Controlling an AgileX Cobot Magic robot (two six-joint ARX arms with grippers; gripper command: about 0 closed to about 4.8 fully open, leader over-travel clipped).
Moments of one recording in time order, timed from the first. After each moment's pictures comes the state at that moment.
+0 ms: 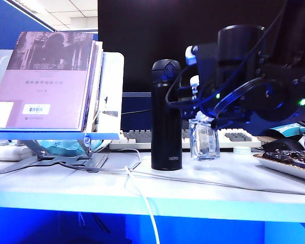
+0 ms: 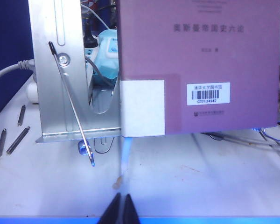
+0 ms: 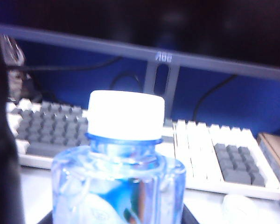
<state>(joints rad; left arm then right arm) -0.11 0.00 0.01 -0.16 0.06 -0.01 0.56 1.97 0.76 1.34 0.50 -0.16</state>
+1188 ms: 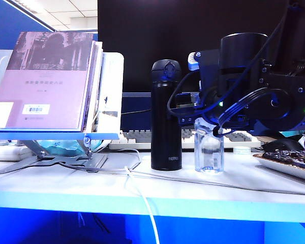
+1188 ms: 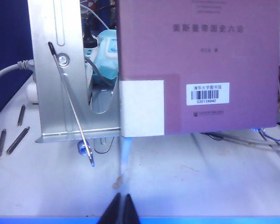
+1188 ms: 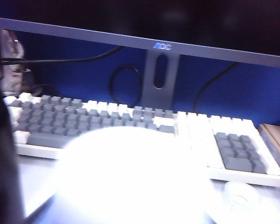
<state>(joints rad) -0.11 0.00 0.01 -0.16 0.06 -0.01 0.56 2.00 0.74 1.37 0.50 -0.14</state>
